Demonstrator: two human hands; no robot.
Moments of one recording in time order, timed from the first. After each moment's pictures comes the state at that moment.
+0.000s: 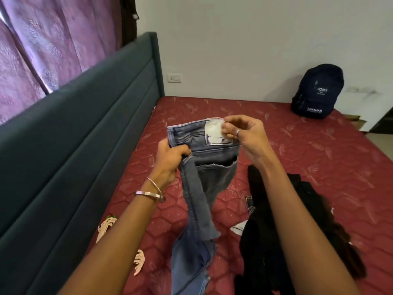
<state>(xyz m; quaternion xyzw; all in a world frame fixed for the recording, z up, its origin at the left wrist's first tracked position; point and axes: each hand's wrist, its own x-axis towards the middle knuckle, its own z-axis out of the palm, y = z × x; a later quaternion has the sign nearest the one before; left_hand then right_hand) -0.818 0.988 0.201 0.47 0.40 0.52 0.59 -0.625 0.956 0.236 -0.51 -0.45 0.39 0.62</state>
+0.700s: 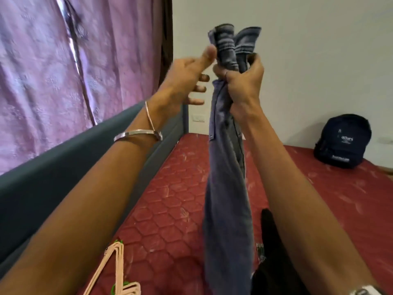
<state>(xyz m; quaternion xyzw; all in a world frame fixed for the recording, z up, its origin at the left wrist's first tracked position) -0.806 0.976 0.451 0.67 0.37 0.51 0.39 -0.675 0.976 0.439 -0.32 -0.48 0.27 0.77</state>
